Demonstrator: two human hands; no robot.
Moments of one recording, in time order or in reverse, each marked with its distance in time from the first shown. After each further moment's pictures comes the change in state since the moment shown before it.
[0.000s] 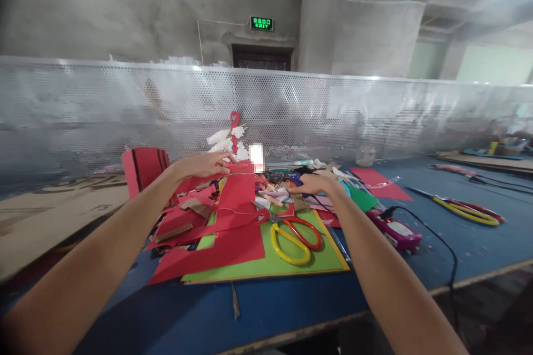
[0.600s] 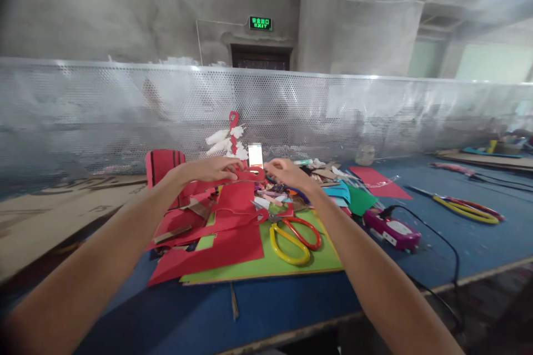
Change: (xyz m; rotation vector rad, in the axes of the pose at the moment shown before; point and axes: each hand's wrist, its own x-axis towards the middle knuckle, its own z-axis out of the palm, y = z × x) left_hand 0.003 0.024 0.005 0.021 -0.073 0.164; right_hand -0.007 -0.072 -0.007 0.758 0.292 -0.378
